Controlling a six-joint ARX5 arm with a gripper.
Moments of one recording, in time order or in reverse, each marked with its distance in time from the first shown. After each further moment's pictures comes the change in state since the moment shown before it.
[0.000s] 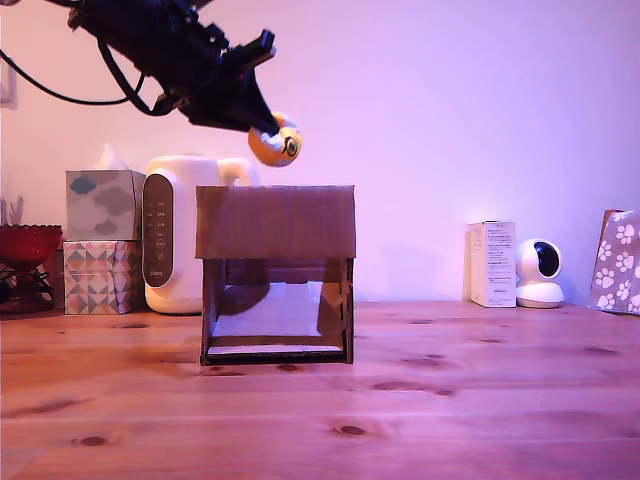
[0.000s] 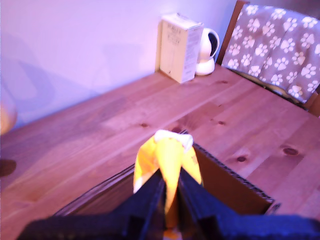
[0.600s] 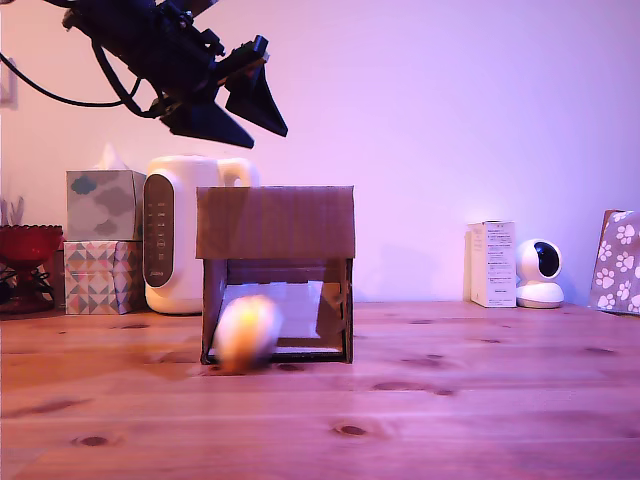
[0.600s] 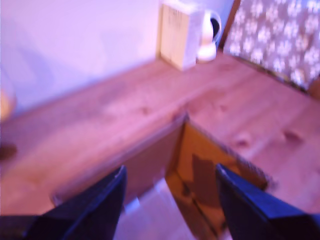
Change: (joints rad) arm 0.006 -0.010 0.010 -0.108 0.002 0.026
